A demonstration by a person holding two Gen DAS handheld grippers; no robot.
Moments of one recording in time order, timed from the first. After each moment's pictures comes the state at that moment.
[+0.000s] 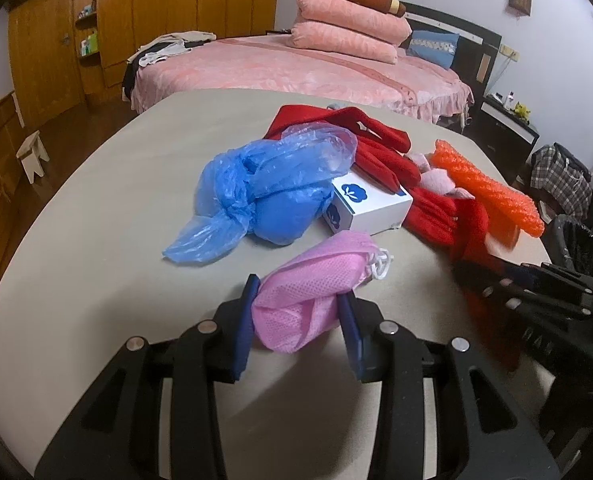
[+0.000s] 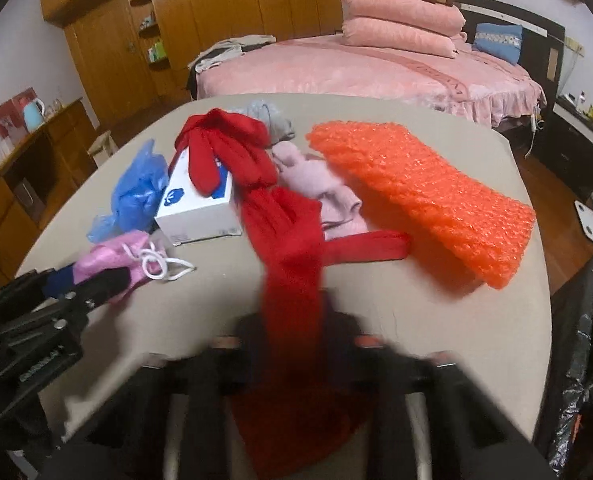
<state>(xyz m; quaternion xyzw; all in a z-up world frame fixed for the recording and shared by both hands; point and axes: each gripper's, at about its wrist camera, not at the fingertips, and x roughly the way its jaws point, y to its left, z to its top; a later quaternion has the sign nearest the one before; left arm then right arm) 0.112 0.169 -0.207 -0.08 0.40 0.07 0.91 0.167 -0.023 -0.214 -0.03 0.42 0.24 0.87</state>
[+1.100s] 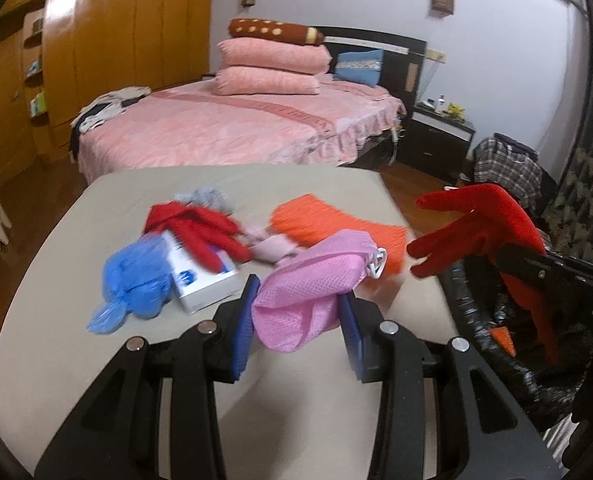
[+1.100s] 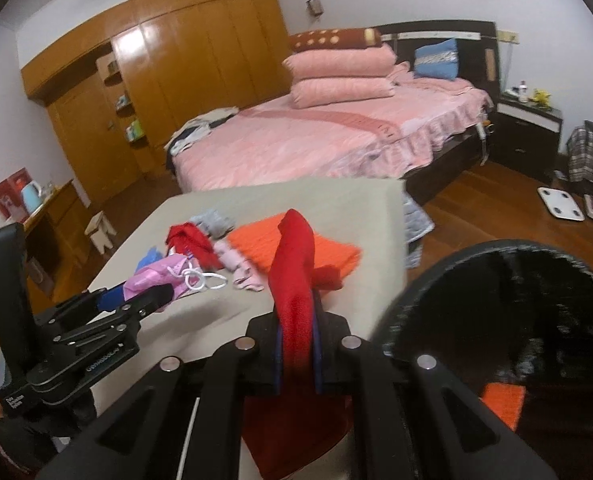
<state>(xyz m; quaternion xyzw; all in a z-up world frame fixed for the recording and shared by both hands) 0.114 0.059 -0.135 -0.03 0.33 -0.03 0.94 0.121 -0.161 -0.115 0.07 0.34 0.19 0.92</state>
